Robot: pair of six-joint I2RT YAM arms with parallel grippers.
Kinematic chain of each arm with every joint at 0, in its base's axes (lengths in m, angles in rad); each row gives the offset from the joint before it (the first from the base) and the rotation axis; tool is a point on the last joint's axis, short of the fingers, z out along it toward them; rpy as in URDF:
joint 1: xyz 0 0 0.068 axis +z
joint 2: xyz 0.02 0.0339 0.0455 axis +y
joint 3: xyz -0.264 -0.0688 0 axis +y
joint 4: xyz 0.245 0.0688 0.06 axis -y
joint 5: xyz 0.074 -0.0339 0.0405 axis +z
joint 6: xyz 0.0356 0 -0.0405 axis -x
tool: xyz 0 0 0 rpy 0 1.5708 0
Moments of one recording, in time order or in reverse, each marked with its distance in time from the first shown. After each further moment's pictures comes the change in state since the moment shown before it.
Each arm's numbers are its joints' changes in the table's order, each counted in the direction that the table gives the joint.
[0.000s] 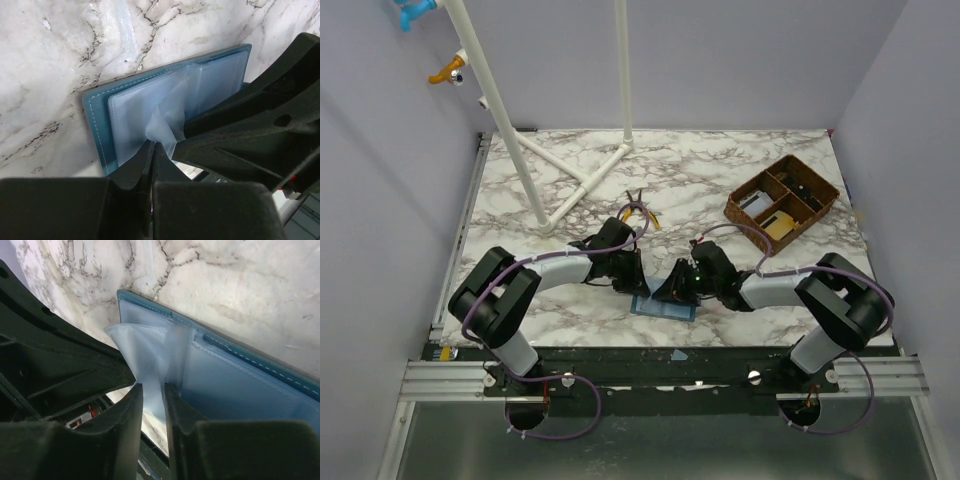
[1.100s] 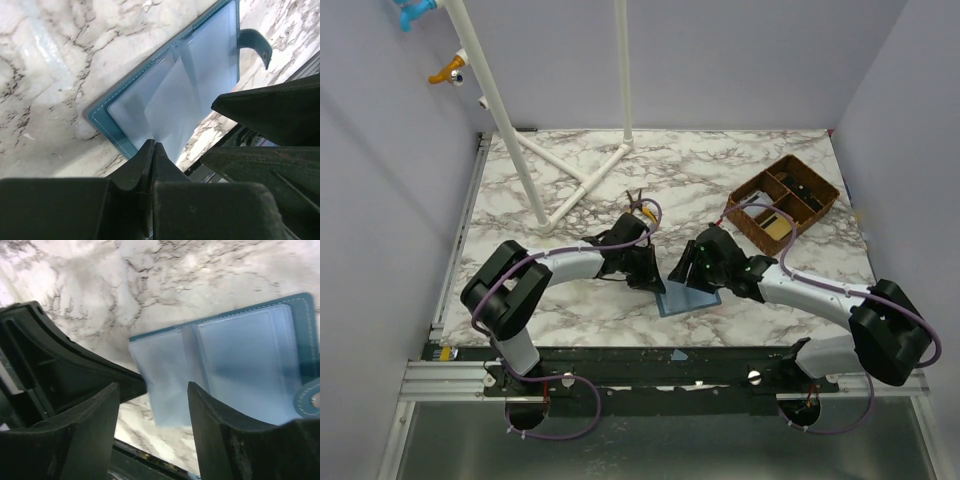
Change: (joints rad) left arm -0.056 0.064 -0.080 0.034 -0.029 0.072; right arm 0.001 -0.240 -0.180 -0.539 -0.307 0.120
